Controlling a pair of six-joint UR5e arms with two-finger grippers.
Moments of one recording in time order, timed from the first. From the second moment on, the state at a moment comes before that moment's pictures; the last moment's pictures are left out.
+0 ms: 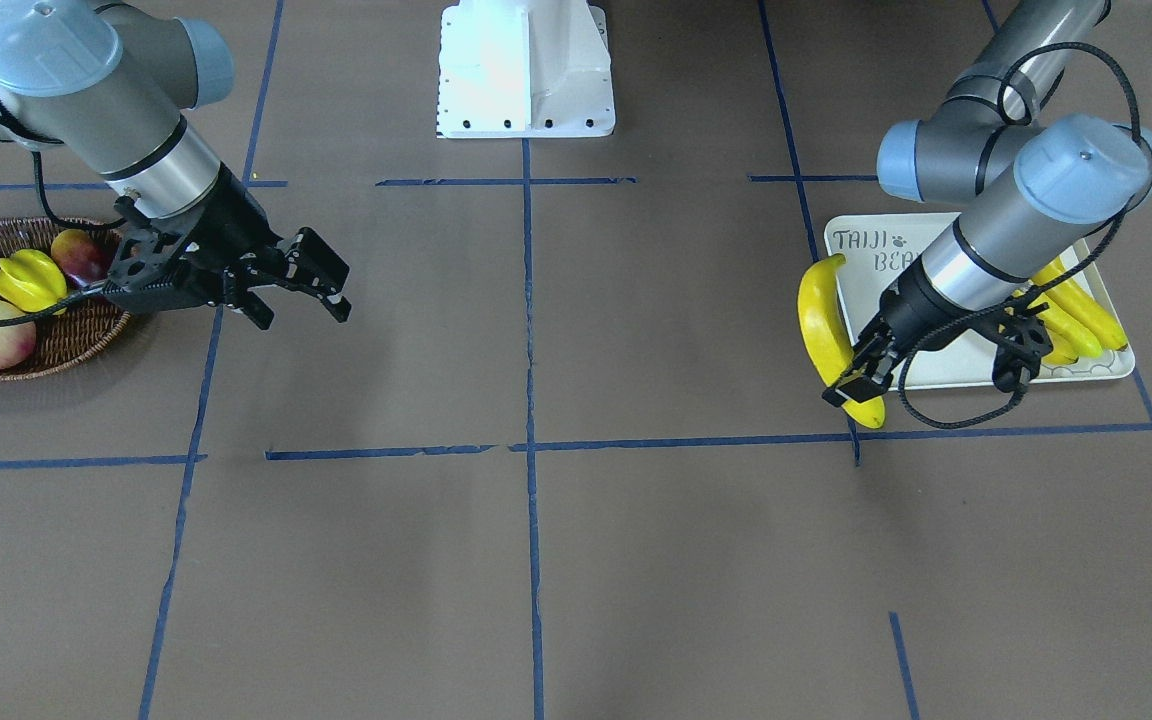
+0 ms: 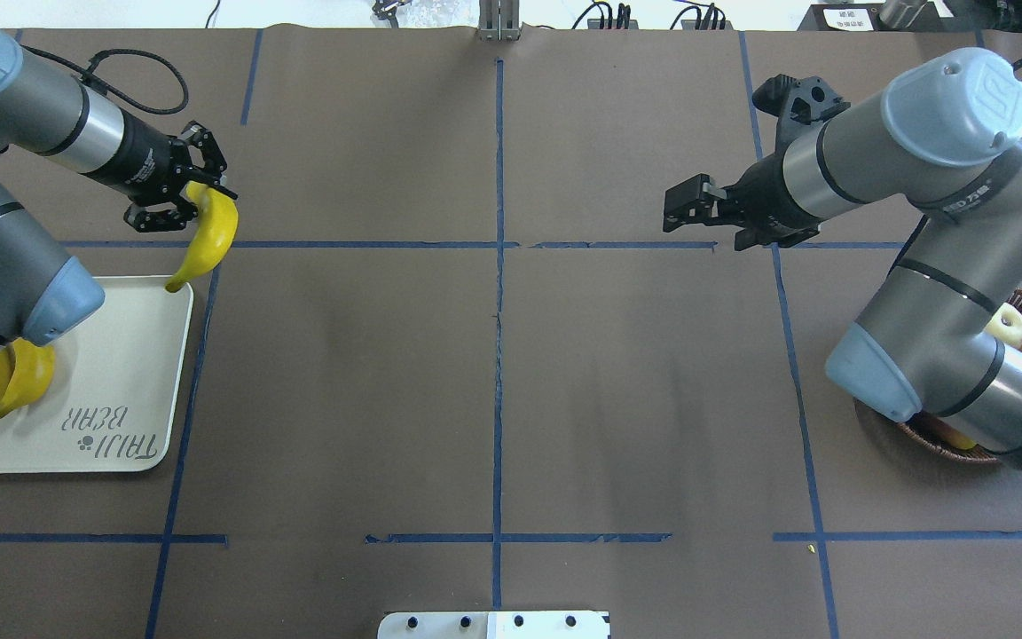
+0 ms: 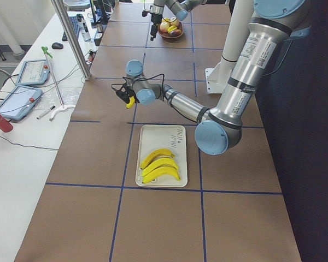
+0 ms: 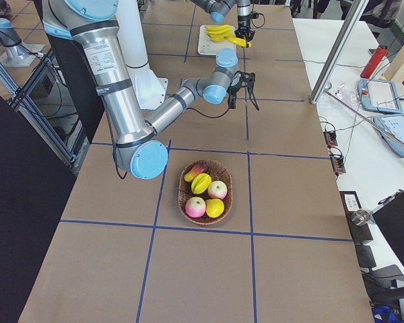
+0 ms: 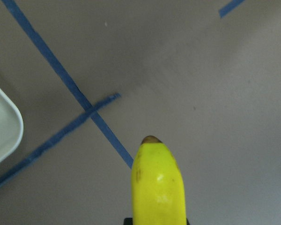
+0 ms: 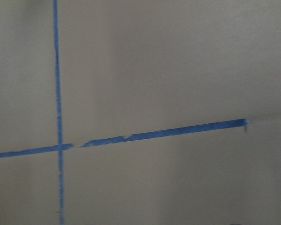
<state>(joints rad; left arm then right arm) -0.96 -1.93 -1.58 -2.08 -2.19 -1.91 0.84 -1.21 1.85 -1.30 2.07 1.18</state>
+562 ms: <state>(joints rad) -0.97 -1.71 -1.61 -2.05 -2.04 -1.65 0.99 -1.24 1.86 -1.55 2.12 0.74</state>
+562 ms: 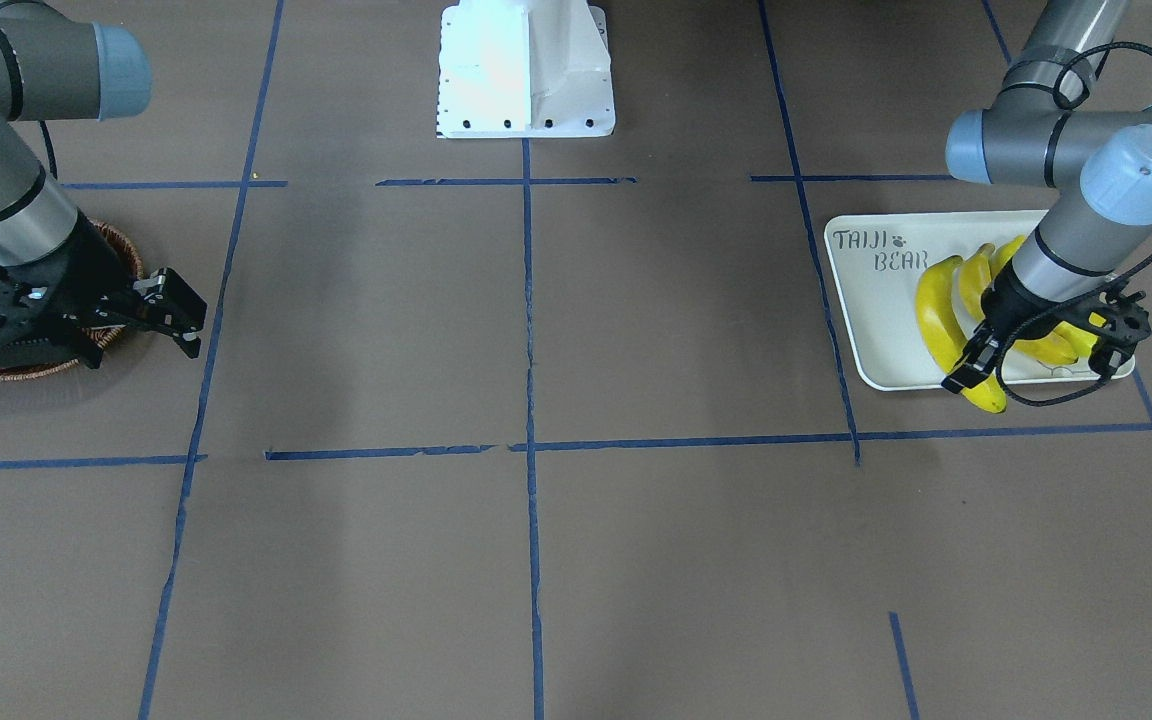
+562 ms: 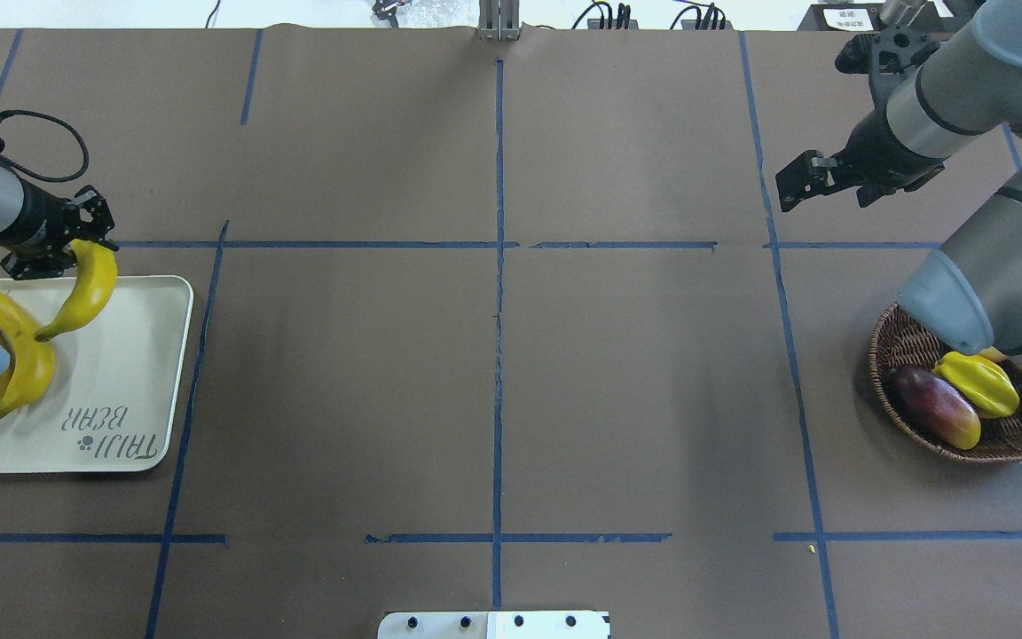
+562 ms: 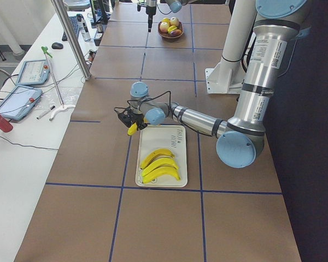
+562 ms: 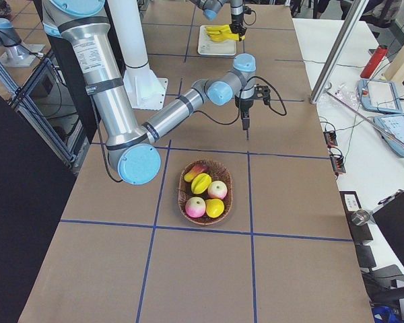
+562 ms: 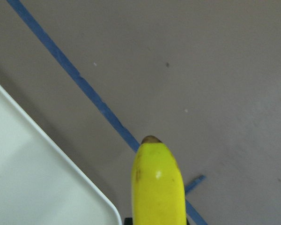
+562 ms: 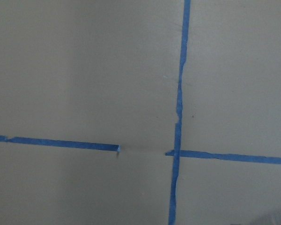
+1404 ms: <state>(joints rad) -0.91 -1.67 -1.69 -1.80 -1.86 -1.72 1.02 -1.25 1.86 -1.56 2.15 0.71</state>
